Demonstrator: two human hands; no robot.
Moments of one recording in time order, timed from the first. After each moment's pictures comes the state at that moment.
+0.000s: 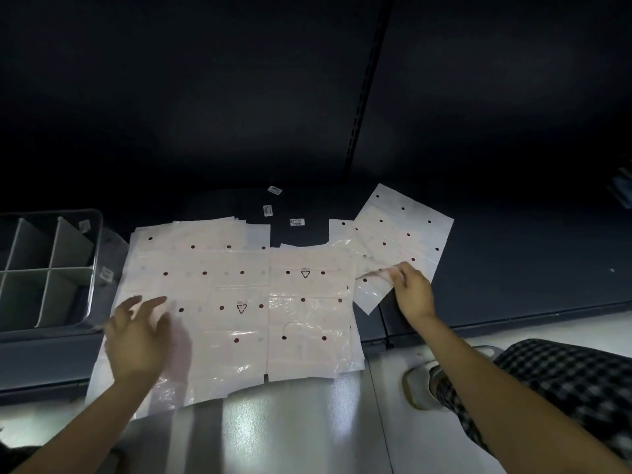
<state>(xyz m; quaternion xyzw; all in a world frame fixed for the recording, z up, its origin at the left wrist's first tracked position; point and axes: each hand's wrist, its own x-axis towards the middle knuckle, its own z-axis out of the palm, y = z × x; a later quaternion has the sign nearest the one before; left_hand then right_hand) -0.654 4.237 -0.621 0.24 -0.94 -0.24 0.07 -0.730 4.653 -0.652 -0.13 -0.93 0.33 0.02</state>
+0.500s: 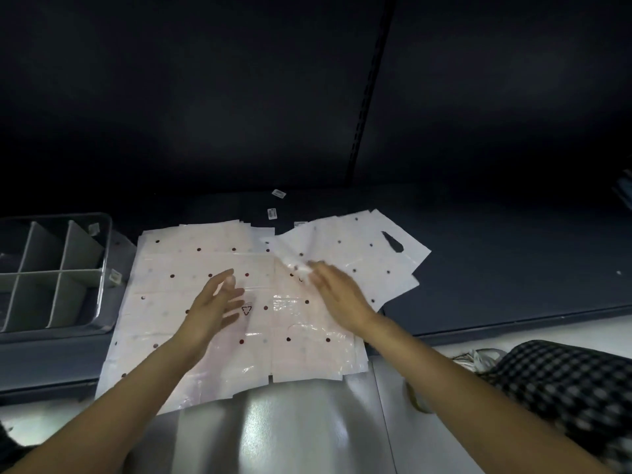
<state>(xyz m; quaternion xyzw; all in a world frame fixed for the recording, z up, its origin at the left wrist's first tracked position) -0.681 4.298 -0.585 0.18 -0.71 -0.66 -0.14 -0.716 4.533 -0.602 0.14 -0.89 0.42 -0.11</state>
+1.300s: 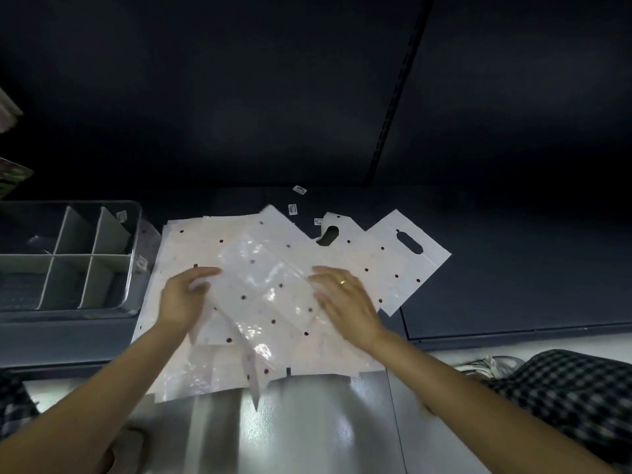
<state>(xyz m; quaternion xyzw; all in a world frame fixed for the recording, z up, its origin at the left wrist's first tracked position) -0.687 4.247 -0.586 0.21 -0.83 -0.51 0.01 -0.696 4.516 -0.611 0.25 -0.91 0.32 0.07</state>
